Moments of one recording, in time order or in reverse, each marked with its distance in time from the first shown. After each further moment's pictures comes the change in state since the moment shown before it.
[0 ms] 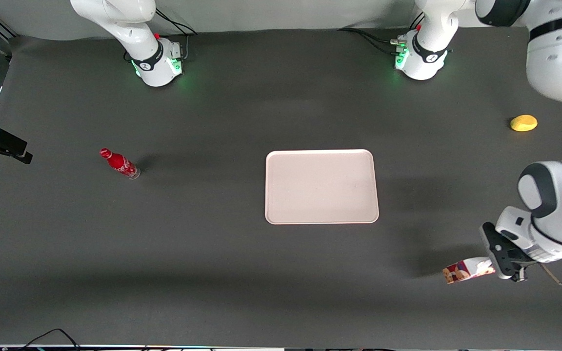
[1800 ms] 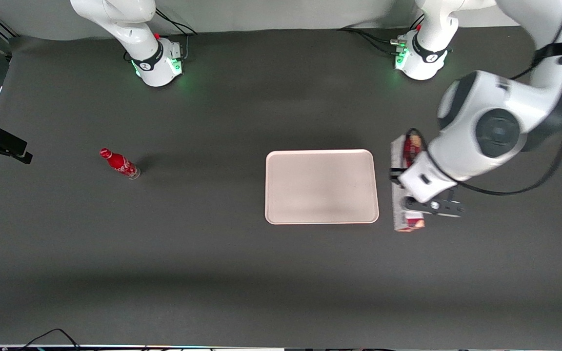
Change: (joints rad) arm -0.059 -0.321 -0.375 -0.237 0.068 -0.324 -1.801
